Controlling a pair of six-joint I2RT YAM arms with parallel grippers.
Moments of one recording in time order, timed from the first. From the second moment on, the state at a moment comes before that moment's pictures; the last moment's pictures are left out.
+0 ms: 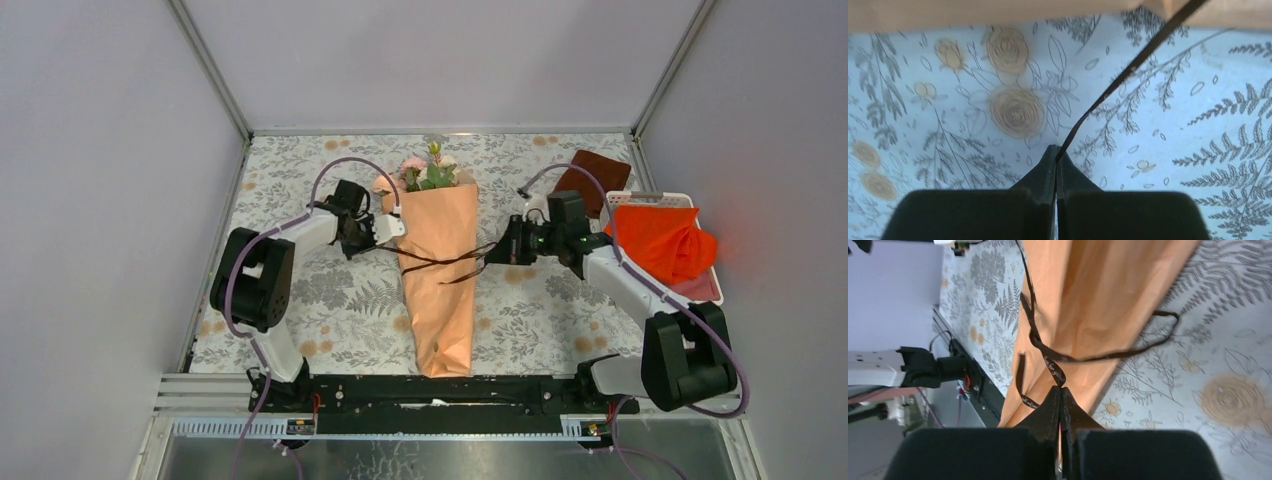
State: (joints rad) left arm -0.26 1.78 1.06 -0.48 0.30 1.01; right arm 0.31 1.34 0.79 -0.22 -0.67 0.40
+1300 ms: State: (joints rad) left arm 0.19 1.63 1.01 -0.65 0.31 0.90; right arm 0.19 1.19 0.56 -0.04 -0.42 0.32
